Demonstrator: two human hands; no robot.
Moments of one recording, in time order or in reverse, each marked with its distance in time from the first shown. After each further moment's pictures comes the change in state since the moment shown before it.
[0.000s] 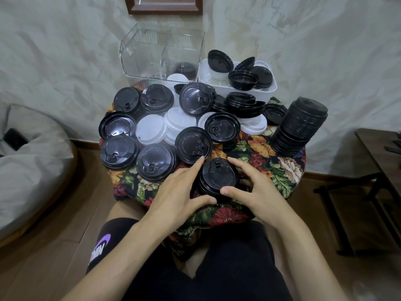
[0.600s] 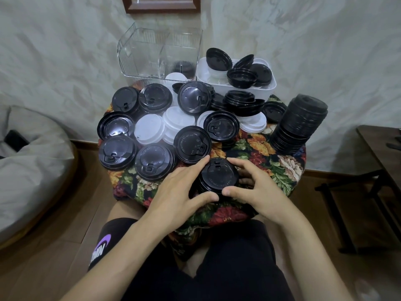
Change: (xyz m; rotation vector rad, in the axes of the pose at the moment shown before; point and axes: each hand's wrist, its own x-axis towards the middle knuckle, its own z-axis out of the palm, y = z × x) left_hand -0.003 0.003 -0.005 -0.036 0.001 0.095; right_hand 0.006 0.005 -0.007 0.077 -0.047 0.030
